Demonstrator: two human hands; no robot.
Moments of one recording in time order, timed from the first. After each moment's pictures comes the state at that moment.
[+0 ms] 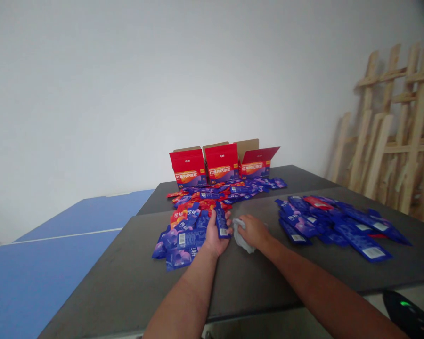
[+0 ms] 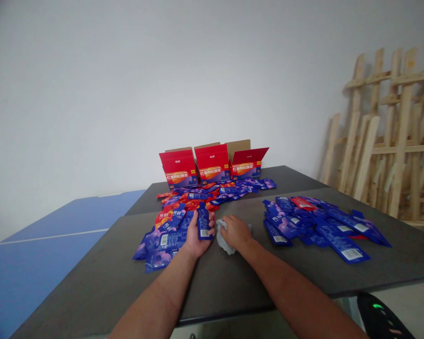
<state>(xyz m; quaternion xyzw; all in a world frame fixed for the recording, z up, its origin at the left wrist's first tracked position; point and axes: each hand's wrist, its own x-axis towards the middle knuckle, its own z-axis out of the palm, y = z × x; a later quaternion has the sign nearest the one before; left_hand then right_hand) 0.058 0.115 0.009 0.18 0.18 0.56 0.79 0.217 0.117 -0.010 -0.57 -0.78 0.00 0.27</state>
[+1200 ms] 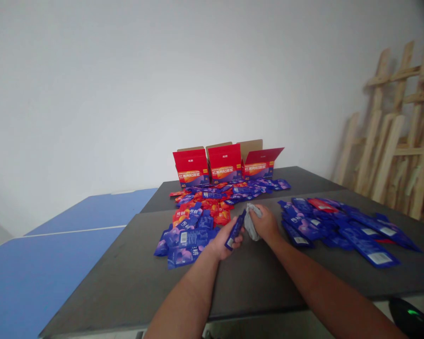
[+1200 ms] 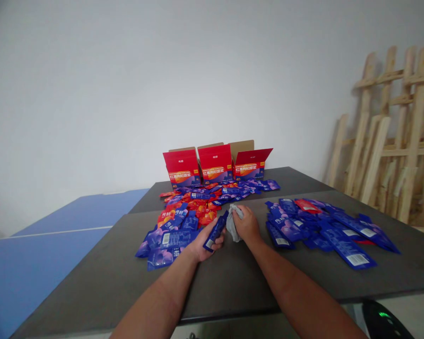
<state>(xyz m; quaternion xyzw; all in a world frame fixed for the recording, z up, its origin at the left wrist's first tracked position) 0.066 0.101 0.005 0.32 0.27 0.40 0.82 0.238 0.133 -0.004 -0.54 -0.64 0.04 0.55</state>
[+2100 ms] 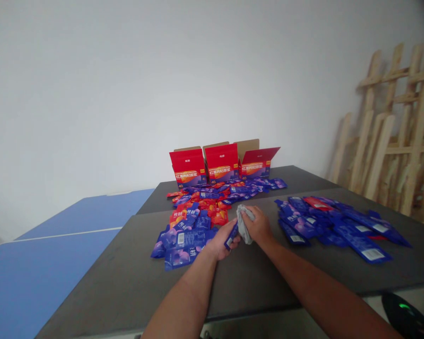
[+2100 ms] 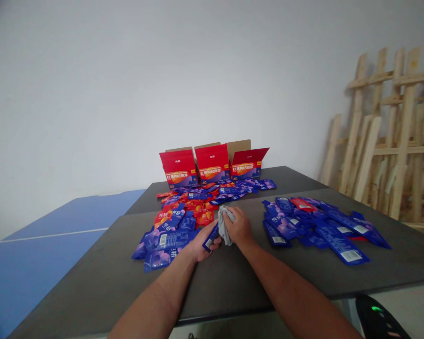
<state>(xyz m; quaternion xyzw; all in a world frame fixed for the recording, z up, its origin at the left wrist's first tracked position) 0.073 0.102 -0.001 0.35 0.30 0.40 0.79 0.219 0.118 0.002 -0.48 -0.66 0.03 0.57</state>
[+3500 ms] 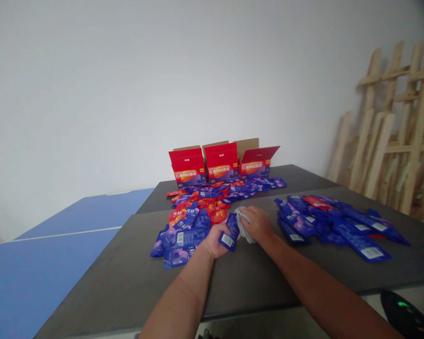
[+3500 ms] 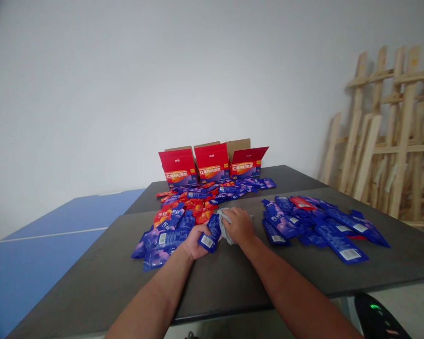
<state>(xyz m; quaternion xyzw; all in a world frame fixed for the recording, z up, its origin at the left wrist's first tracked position) 0.061 0.097 0.011 0.28 0.21 0.42 0.84 0.233 0.123 -0.003 -0.52 -0.76 -0.10 0.37</state>
